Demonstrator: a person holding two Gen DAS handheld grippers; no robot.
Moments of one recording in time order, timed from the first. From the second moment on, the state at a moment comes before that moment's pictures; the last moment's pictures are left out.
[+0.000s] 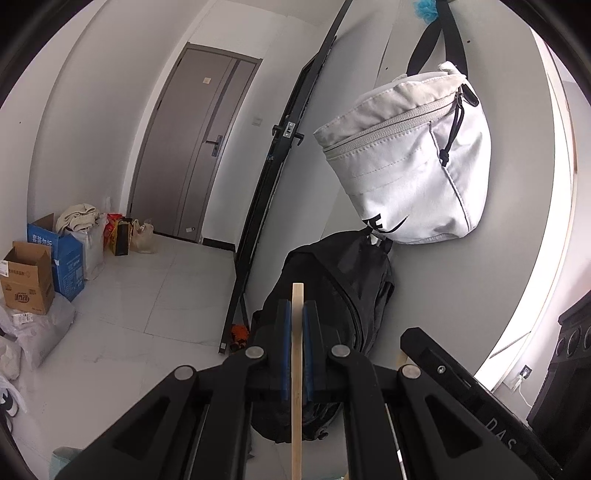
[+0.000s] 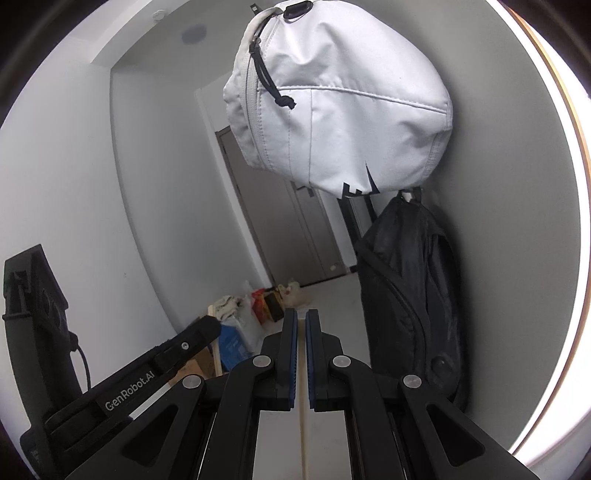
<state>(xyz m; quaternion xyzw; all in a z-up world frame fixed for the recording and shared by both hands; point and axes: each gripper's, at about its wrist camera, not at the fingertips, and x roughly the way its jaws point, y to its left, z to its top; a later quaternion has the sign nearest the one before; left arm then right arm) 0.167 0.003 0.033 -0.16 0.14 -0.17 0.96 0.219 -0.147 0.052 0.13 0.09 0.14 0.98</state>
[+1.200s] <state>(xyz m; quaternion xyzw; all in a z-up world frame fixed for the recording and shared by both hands) 0.115 -0.005 0.016 -0.11 0.23 -0.32 0.91 0.154 -0.150 0.000 0.12 0.22 0.23 0.94</state>
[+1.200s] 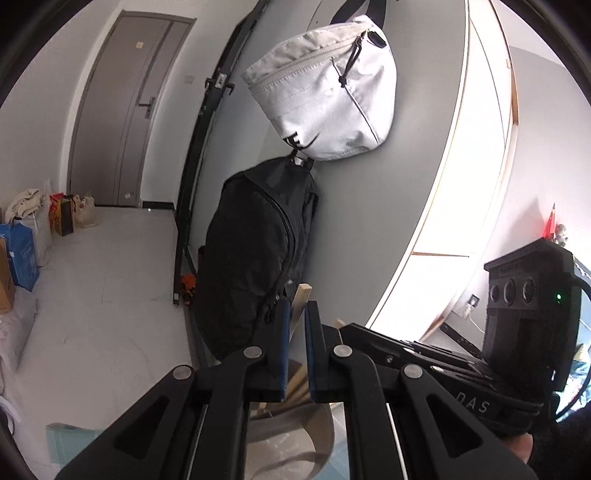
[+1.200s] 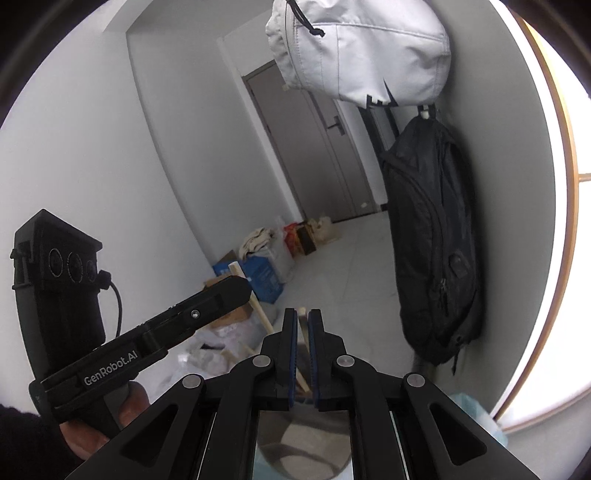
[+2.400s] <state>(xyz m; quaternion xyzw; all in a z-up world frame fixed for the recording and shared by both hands) -0.004 0.027 0.010 -0.10 0.29 -0.16 0.94 0.019 -0.161 -0.021 0.13 0.28 0.20 0.93</state>
